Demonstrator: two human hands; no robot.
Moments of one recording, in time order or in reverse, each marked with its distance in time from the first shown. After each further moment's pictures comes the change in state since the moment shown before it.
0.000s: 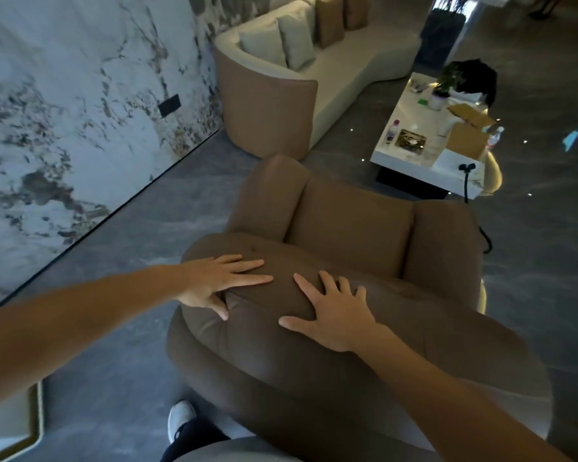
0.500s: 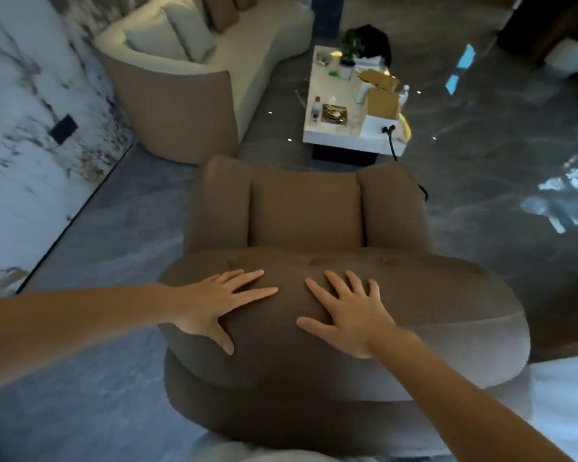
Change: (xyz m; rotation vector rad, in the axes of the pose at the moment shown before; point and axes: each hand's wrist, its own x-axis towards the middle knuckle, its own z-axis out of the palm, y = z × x) left_hand 0.035 -0.020 -0.033 0.073 -0.136 0.270; right_hand -0.016 -0.012 0.004 0.106 0.109 0.254
